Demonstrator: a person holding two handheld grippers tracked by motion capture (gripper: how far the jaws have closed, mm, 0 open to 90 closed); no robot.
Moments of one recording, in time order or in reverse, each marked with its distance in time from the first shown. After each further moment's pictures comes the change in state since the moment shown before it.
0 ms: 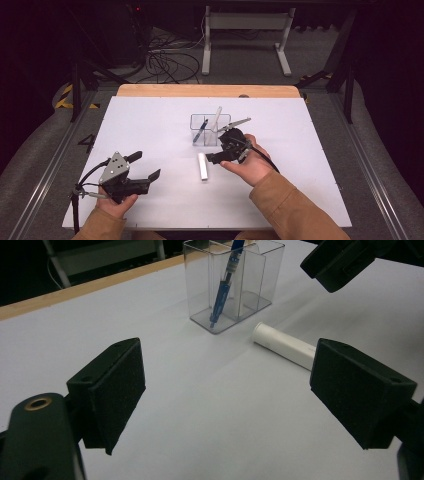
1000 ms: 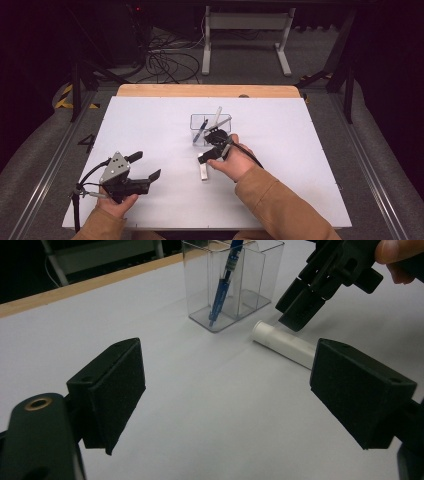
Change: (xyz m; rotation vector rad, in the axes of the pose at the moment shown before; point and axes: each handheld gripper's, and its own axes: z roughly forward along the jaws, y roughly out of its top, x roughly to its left) left arm 0.000 -0.001 0.001 0.003 -0.004 -0.002; right arm 0.007 0.012 0.050 0.174 -0.014 0.086
